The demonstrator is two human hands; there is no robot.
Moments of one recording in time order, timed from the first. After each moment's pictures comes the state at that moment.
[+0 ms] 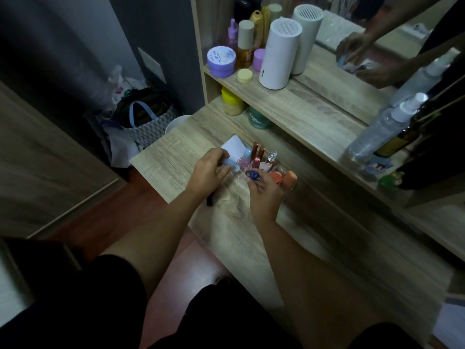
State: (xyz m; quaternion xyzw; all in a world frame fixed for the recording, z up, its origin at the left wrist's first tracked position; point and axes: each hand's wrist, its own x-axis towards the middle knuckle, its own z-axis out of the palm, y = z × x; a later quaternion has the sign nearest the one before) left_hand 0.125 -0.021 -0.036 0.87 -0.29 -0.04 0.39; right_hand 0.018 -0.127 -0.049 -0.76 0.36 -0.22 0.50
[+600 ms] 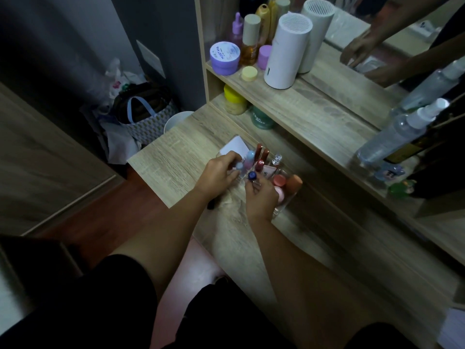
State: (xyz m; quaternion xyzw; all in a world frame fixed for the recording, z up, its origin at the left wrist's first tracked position) left_hand 0.133 -0.037 -0.046 0.87 -0.33 -0.09 0.37; right_hand 0.038 -0.120 -0.062 -0.76 0.40 -0.18 0.48
